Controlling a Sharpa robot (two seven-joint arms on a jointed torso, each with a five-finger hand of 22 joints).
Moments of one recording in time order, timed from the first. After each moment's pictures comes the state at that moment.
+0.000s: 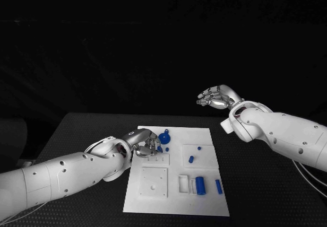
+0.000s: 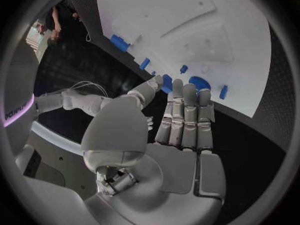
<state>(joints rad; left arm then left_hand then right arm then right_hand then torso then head) 1.11 -0.70 -0.11 1.37 -1.31 -0.40 0.05 1.17 -0.07 0.53 -0.13 0.12 0.98 0.12 0.26 0.63 1.09 0.04 0.61 0.38 0.92 -0.02 1.13 0.52 0.02 0.75 -0.08 0.80 1.31 1.22 -0.71 0.04 1.23 -0.83 -0.44 0.11 1.01 -0.18 0.63 -0.22 0.38 0.83 0.20 0.31 0.39 0.98 0.16 0.32 0.07 0.92 0.14 0.37 0.48 0.24 0.55 0.26 0.36 1.13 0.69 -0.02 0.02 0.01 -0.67</state>
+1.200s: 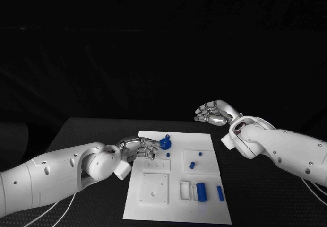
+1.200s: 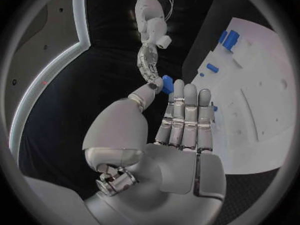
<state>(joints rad) 1.14 -0.80 -0.11 1.42 0.00 0.04 0.06 1.11 0.00 0.51 -0.20 0.16 0.96 0.13 0.25 0.63 1.05 0.06 0.62 0.38 0.89 -0.01 1.13 0.52 0.02 0.73 -0.07 0.77 1.31 1.18 -0.76 0.03 1.33 -0.91 -0.44 0.11 1.01 -0.18 0.62 -0.22 0.38 0.83 0.20 0.32 0.39 0.99 0.16 0.32 0.07 0.92 0.14 0.37 0.48 0.24 0.55 0.26 0.36 1.13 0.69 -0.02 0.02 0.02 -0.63</state>
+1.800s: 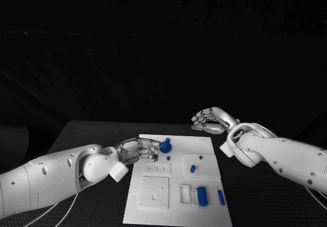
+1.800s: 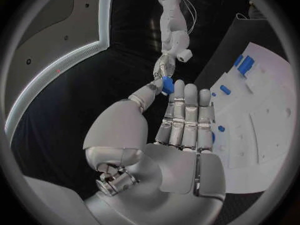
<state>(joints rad) 1.14 -0.81 -0.10 1.39 0.08 0.25 0.10 1.10 0.02 0.51 -0.21 0.16 0.95 0.13 0.25 0.63 1.04 0.06 0.62 0.38 0.89 0.00 1.13 0.52 0.02 0.72 -0.07 0.77 1.31 1.17 -0.77 0.01 1.39 -1.00 -0.44 0.11 1.02 -0.18 0.63 -0.22 0.38 0.83 0.20 0.32 0.39 1.00 0.15 0.32 0.07 0.92 0.14 0.37 0.48 0.24 0.55 0.26 0.36 1.13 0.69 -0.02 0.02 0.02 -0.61</state>
